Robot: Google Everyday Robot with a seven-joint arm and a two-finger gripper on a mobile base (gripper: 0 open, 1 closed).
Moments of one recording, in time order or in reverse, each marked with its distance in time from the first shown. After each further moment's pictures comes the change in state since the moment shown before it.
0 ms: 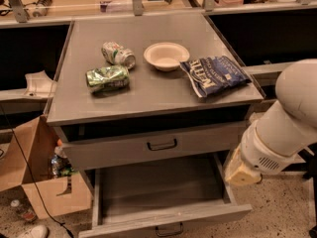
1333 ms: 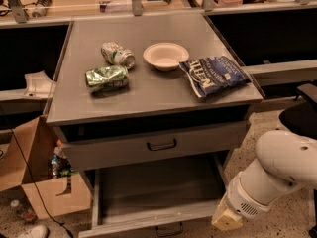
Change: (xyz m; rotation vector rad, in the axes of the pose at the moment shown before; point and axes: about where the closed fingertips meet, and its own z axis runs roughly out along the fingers) arm 0.035 0.050 0.129 -0.199 -0.043 0.134
